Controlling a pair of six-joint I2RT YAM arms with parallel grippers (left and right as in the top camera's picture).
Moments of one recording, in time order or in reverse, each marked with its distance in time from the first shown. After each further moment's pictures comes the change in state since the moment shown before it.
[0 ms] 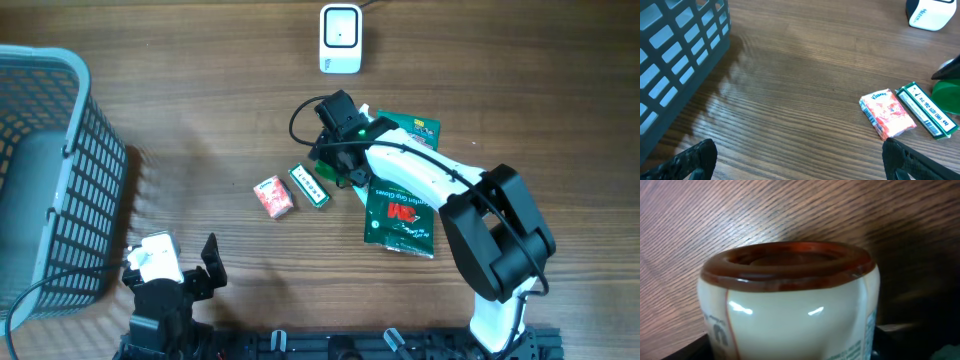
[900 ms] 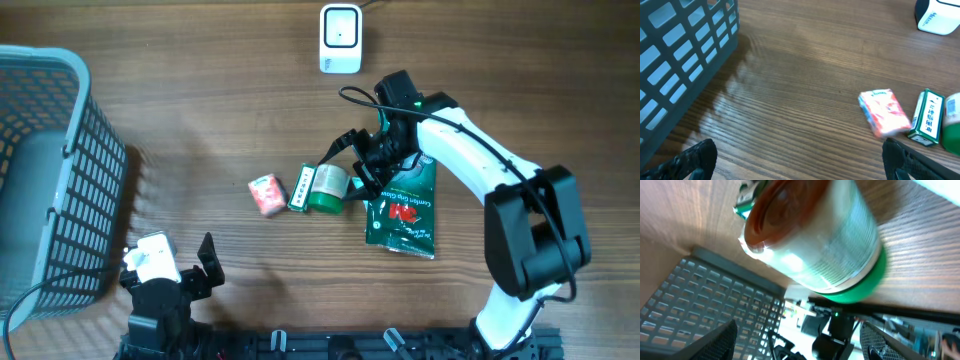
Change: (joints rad) left arm 0.038 0.000 0.000 0.000 0.000 0.000; right arm -0.226 -0.055 0.001 -0.297 -0.863 0.135
